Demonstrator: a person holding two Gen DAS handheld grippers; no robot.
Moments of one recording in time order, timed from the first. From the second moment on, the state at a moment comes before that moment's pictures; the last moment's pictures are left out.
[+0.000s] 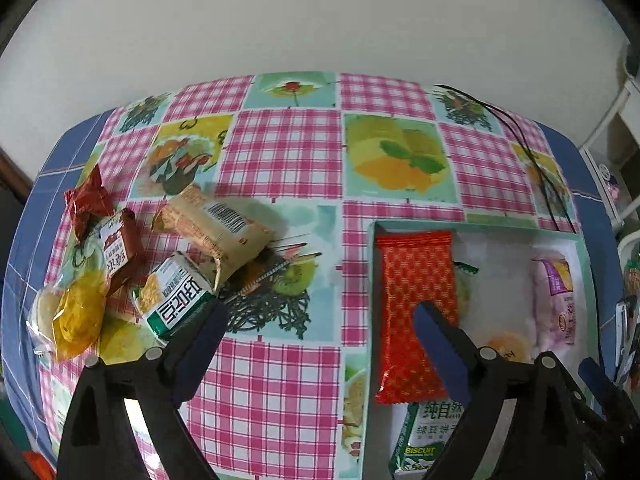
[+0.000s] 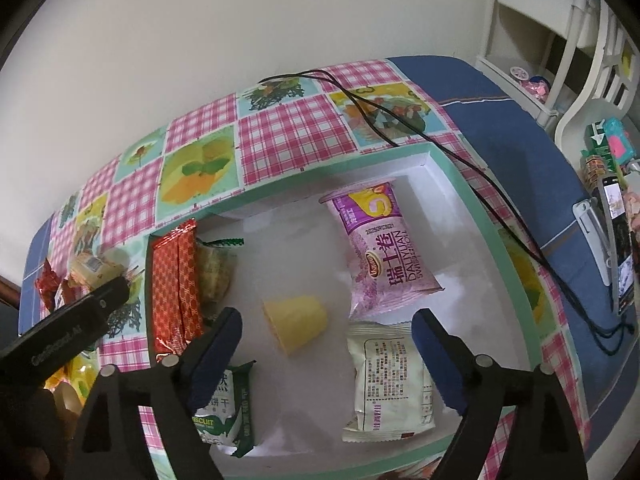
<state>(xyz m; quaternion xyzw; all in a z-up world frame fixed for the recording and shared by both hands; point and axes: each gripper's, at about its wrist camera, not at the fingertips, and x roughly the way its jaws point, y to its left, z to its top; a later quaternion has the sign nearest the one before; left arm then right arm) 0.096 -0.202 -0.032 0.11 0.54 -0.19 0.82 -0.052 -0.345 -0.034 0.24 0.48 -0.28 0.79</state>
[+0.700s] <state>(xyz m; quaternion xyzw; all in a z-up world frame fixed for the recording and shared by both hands) 0.098 -0.176 -0.028 0.13 0.54 -0.17 0.82 -0.048 -0.324 -0.027 0.24 0.49 -0.27 0.79</state>
